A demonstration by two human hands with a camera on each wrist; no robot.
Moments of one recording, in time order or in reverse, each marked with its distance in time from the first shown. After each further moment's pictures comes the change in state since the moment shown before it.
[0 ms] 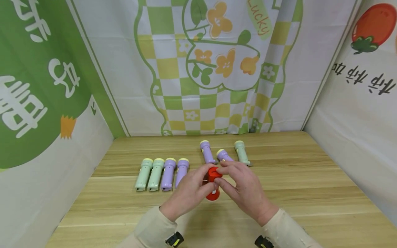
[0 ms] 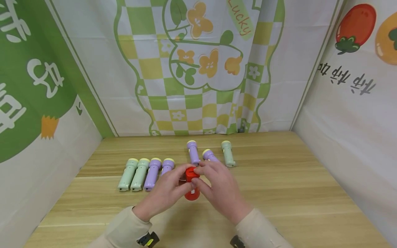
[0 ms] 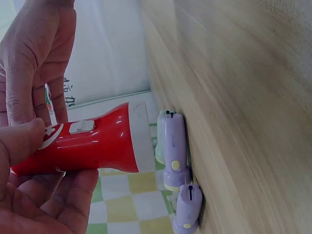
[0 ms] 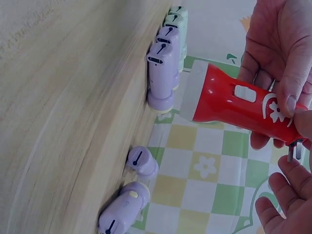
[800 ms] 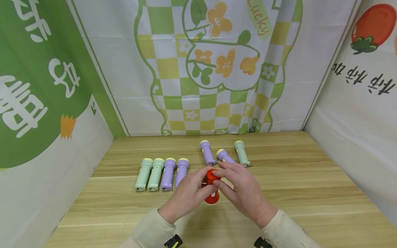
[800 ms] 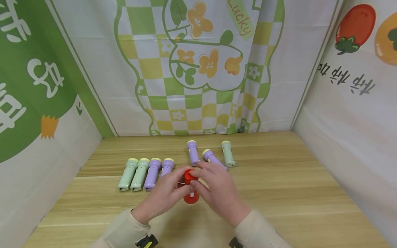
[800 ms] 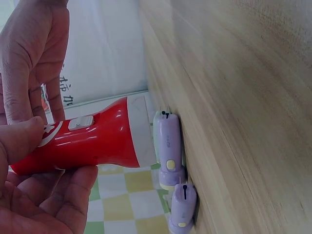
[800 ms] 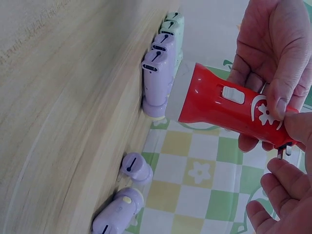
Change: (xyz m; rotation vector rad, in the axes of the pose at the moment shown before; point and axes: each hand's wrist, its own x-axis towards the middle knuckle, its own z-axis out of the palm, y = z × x) left_hand -0.005 -0.002 0.002 0.049 0.016 0.023; right_hand 0.002 -0.007 0.000 0.032 -0.030 -0.014
